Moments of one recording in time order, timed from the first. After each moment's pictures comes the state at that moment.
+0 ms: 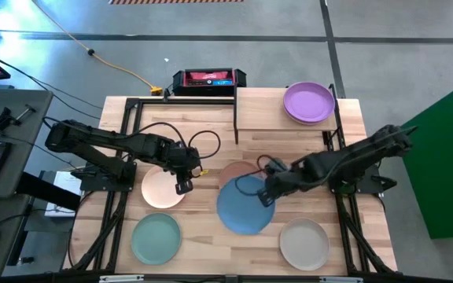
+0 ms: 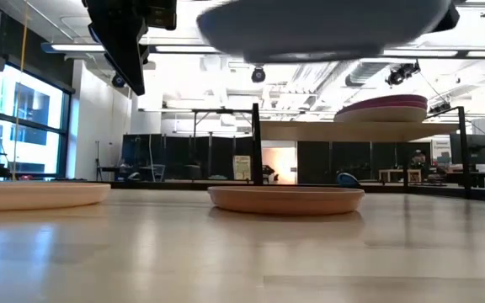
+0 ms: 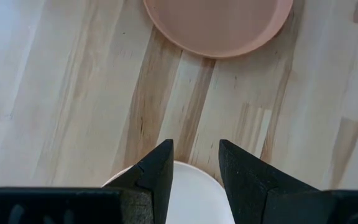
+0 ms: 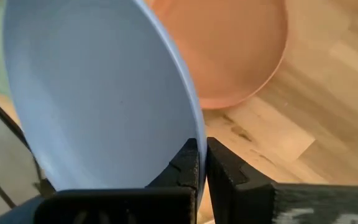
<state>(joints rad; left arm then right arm) -0.11 1.38 1.13 -0.92 -0.09 -0.36 0.35 1.48 1.33 -0.99 0.16 1.28</state>
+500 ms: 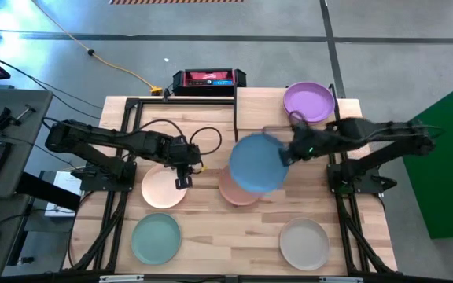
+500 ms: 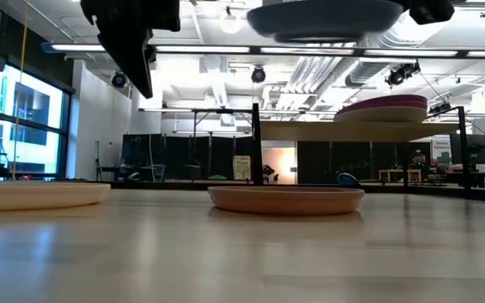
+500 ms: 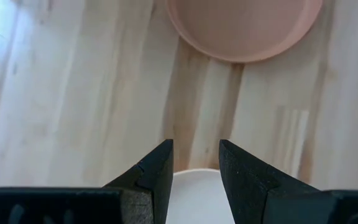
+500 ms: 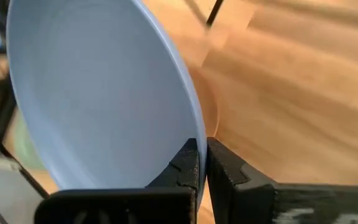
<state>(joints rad) -0.07 1.38 1.13 -0.92 -0.17 -0.21 0.10 1.18 1.33 -1.15 0.22 1.19</state>
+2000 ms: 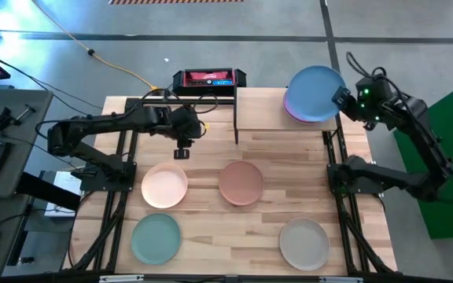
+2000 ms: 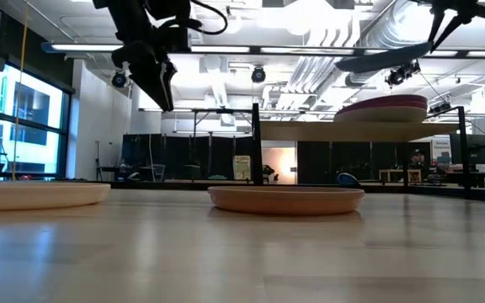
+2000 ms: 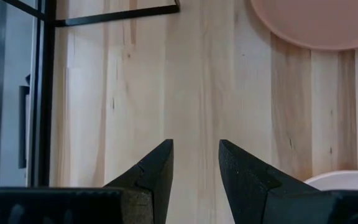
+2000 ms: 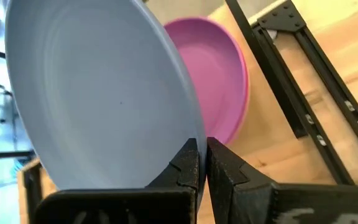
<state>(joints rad) 0.30 1.38 1.13 -0.84 -0.10 0.37 -0.87 0.83 1.33 -1.35 0.17 1.14</state>
